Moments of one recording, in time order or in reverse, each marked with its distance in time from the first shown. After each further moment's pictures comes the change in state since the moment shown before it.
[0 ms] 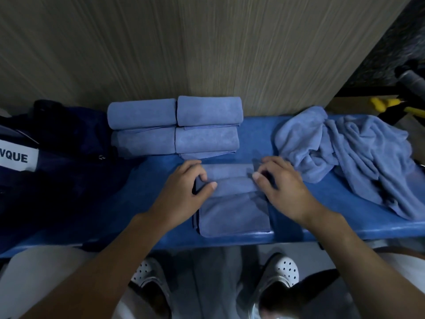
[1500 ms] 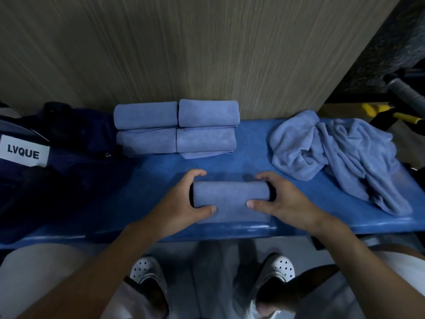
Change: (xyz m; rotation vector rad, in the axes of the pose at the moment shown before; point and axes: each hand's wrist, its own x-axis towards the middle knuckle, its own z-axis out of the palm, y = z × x) left_hand -0.032 0.015 -0.010 -0.205 -0.211 -0.254; right_hand -0.030 -0.005 -0.014 0.331 -0.263 0.214
